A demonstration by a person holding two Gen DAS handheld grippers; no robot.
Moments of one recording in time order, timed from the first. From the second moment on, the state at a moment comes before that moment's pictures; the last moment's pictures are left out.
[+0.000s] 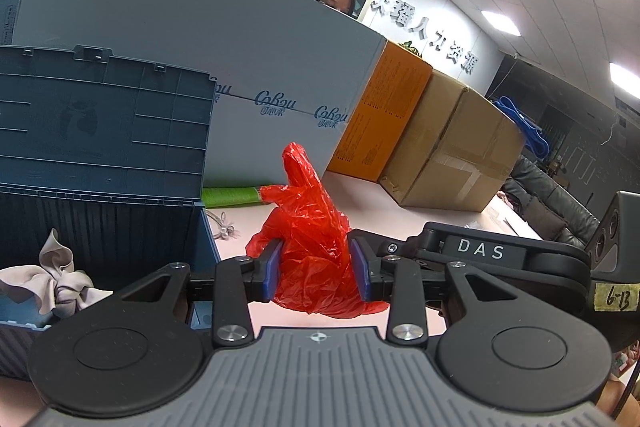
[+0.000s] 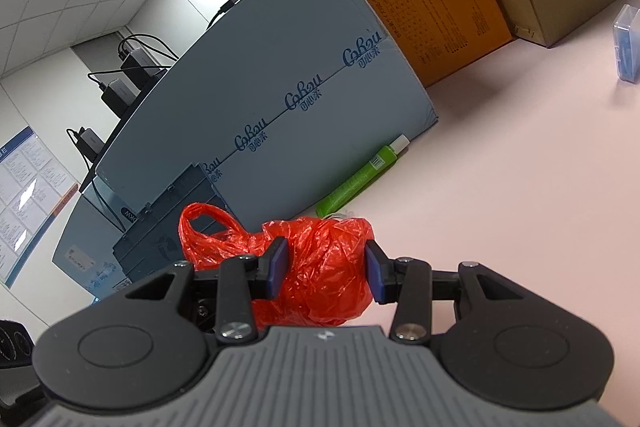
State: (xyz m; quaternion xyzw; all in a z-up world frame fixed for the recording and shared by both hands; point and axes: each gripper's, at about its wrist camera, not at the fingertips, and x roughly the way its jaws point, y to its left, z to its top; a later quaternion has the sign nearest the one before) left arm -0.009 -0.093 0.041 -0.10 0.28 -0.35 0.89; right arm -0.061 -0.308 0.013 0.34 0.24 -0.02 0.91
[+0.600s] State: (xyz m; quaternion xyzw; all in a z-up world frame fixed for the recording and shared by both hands) left arm -0.015 -0.067 0.043 -0.11 0.28 -0.34 0.89; right arm -0.056 -0.280 0.017 0.34 0.24 -0.01 0.91
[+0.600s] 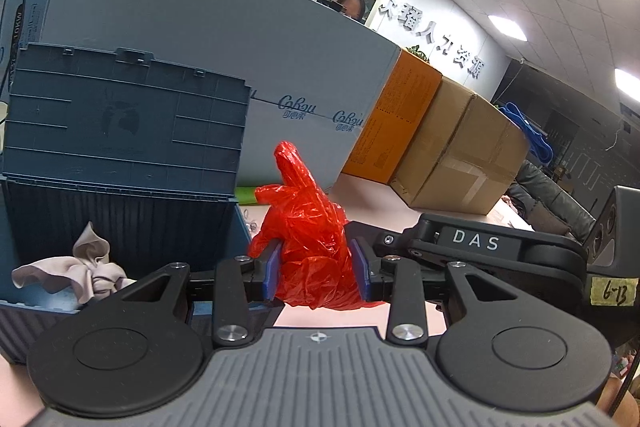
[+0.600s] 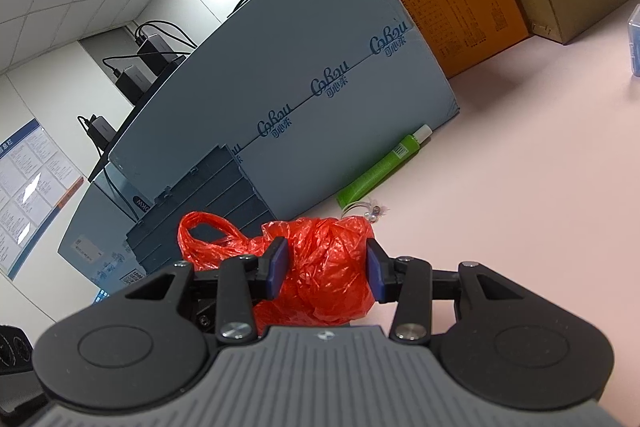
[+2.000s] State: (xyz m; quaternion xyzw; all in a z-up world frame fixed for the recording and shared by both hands) left arm -0.013 -0.003 0.056 -0.13 0.25 -0.29 0.91; right arm -0.020 -0.218 0.031 0.30 0.22 0.05 0.92
